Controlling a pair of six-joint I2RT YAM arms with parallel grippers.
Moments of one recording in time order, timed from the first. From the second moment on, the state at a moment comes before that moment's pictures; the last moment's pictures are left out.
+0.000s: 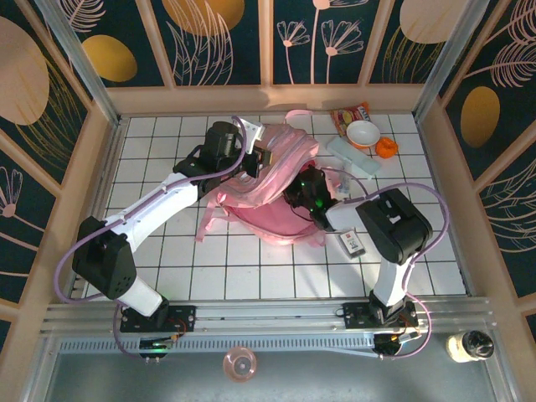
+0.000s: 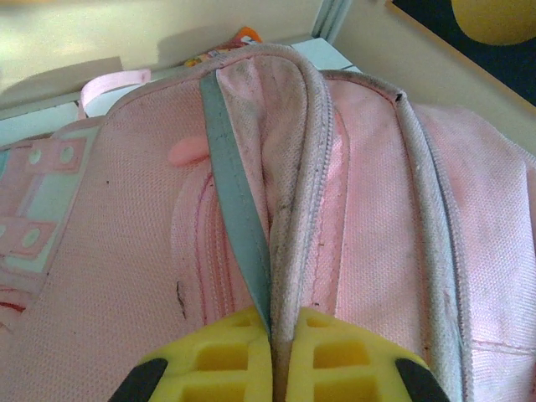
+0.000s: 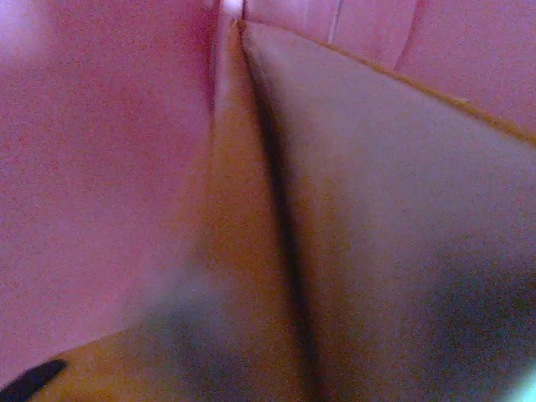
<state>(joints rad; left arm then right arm) -0.59 1.57 1.29 -0.19 0.25 -0.21 0.60 1.80 0.76 0.66 -0.09 1.40</state>
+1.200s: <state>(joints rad) -0.55 1.52 1.16 -0.32 0.29 0.27 0.37 1.00 0.72 -0.21 -0.27 0.81</state>
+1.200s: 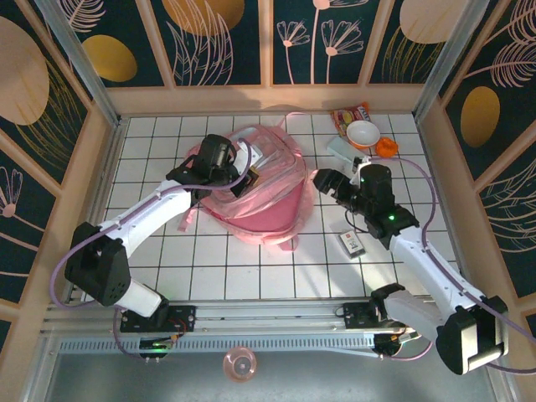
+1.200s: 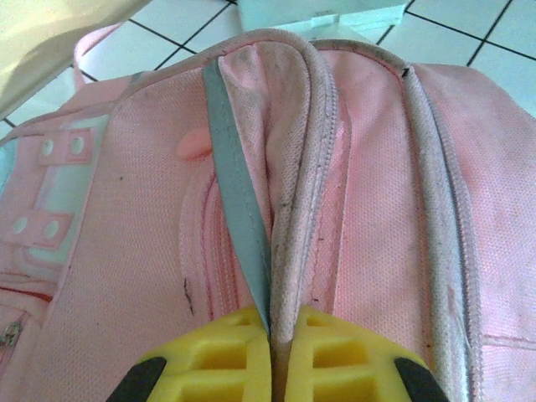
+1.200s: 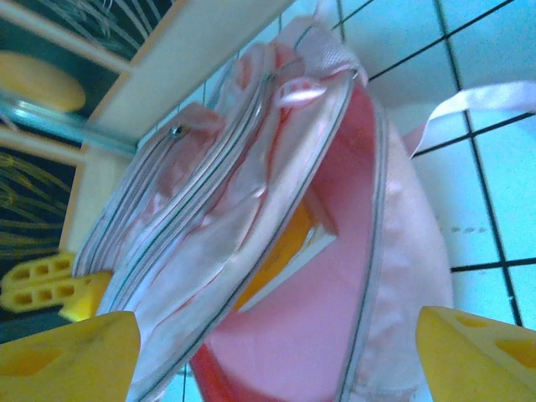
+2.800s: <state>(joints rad) -0.21 1.30 0.71 0.04 0.30 -0.42 0.91 1.83 1.21 -0.40 0.10 -0.28</state>
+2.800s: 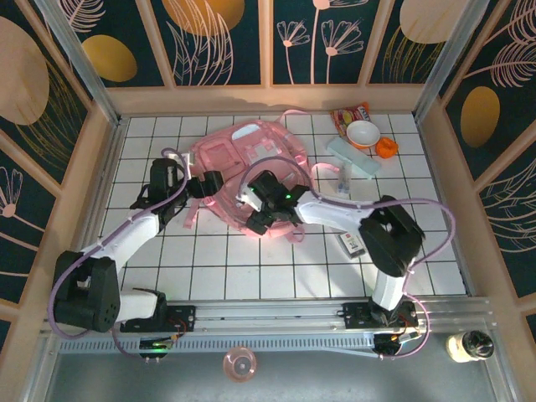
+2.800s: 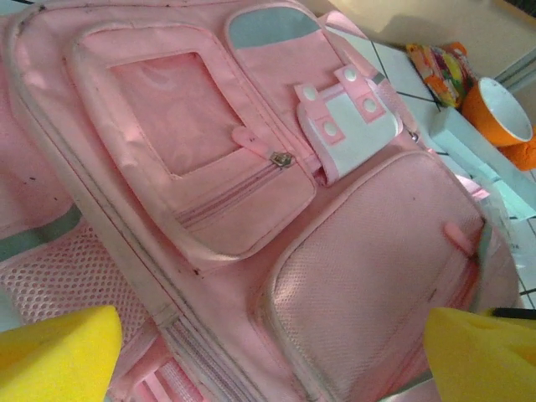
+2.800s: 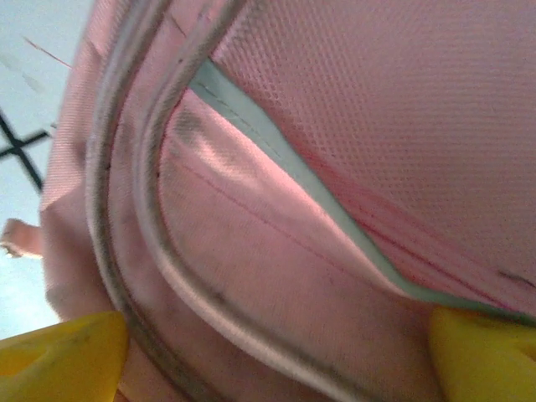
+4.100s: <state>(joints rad) -0.21 1.25 0.56 0.25 0.22 -0.67 0.93 1.75 1.24 -0.45 0.08 -0.58</state>
